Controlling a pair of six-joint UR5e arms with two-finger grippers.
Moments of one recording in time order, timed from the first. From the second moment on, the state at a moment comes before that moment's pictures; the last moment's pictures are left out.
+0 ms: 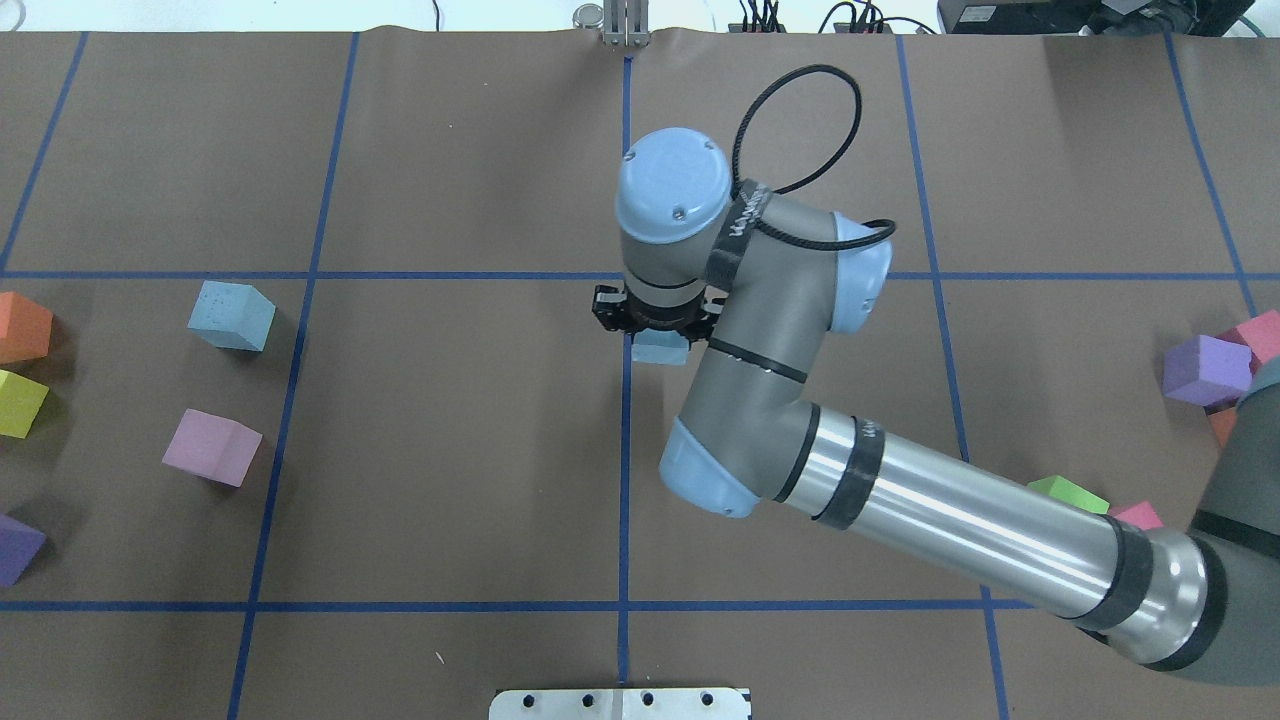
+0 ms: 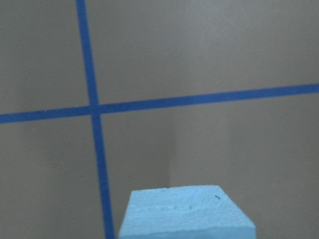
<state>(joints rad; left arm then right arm) -1.60 -1.40 -1.80 -1.56 -2.32 0.17 0.53 -0.70 1.46 -1.64 1.88 1.31</state>
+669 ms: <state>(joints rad) -1.60 -1.40 -1.80 -1.56 -2.32 0.17 0.44 -0.66 1.38 -1.61 1.82 1.34</state>
